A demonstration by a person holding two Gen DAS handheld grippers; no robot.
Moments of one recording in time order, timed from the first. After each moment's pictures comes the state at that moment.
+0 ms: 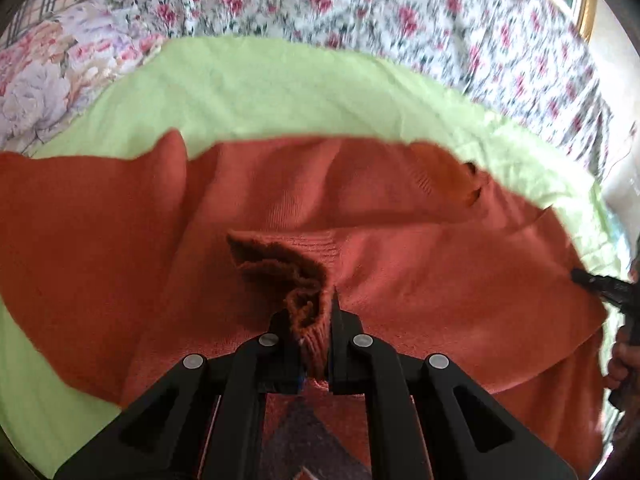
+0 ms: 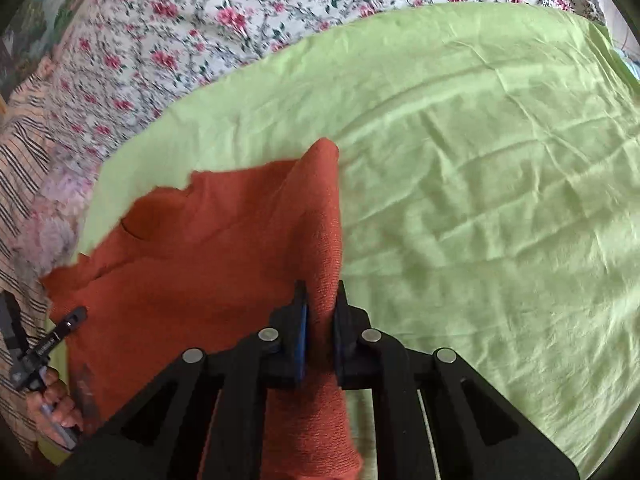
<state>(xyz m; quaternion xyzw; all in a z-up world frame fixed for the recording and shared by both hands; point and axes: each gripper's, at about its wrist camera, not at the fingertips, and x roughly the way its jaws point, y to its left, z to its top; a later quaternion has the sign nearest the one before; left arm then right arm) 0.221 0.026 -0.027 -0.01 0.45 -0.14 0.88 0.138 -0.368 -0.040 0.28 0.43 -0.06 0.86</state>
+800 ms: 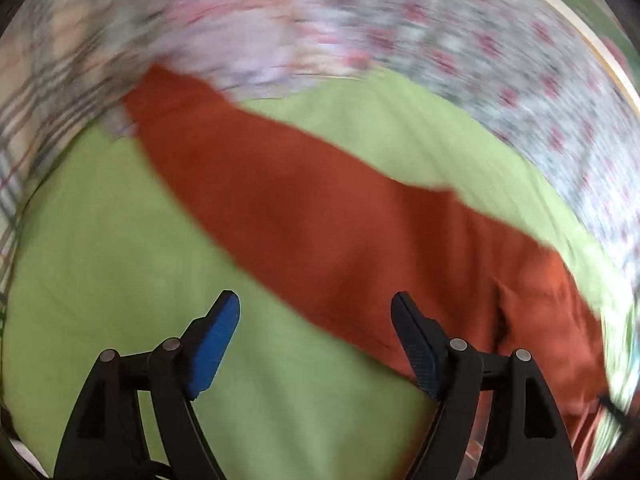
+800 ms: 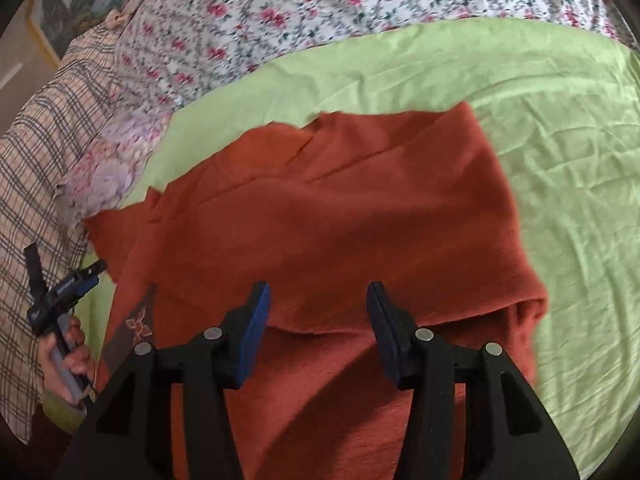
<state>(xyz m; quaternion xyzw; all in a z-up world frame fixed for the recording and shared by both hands) 0.190 0.236 -0.003 -0.16 0.42 0.06 0.89 0.095 -0.258 -0.008 0.25 0.42 0.04 0.87</state>
